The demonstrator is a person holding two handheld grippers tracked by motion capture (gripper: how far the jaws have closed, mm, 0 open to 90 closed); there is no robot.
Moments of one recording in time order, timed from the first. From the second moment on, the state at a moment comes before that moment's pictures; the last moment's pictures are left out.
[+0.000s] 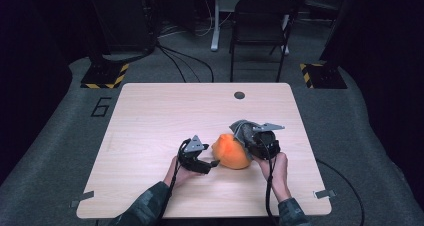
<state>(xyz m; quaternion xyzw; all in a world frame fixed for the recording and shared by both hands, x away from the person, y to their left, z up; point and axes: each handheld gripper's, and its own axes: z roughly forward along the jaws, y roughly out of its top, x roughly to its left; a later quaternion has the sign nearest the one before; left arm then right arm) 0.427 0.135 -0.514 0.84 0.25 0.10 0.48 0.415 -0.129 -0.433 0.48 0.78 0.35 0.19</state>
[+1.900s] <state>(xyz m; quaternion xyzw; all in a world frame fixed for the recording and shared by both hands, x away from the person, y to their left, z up) 0.423 0.114 -0.523 0.85 0.21 0.15 0.46 0.402 -0.263 -0.463 0.61 0.70 0.33 0.19</state>
